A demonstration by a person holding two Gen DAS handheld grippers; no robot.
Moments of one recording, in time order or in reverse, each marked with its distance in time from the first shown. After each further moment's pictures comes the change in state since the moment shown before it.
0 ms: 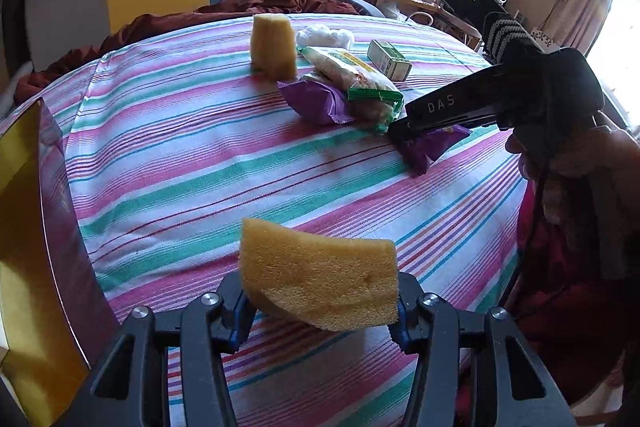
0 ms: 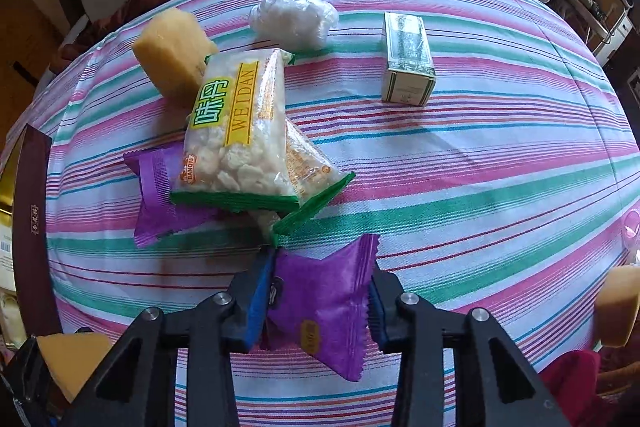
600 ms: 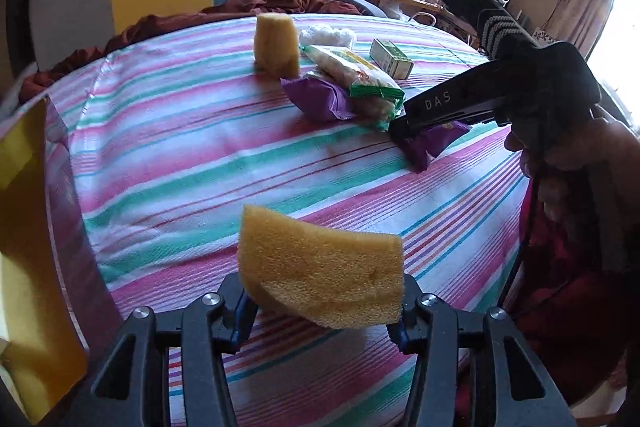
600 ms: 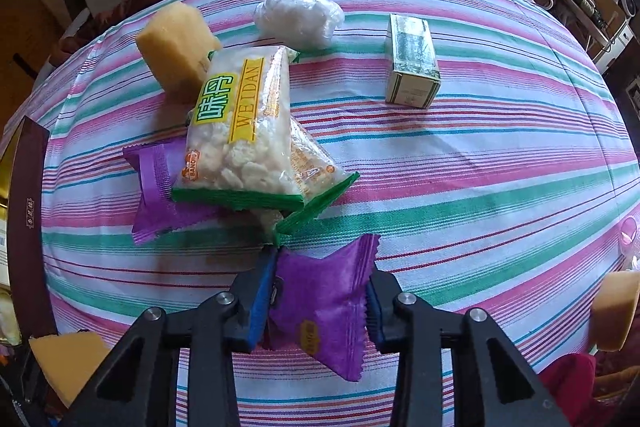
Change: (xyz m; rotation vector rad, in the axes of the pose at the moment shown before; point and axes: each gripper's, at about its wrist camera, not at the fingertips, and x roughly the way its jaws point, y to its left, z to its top) left arm -0.007 -0.002 -0.006 0.009 -0.011 0.034; right arm -0.005 -0.014 -0.003 -0.007 -0.001 -0.008
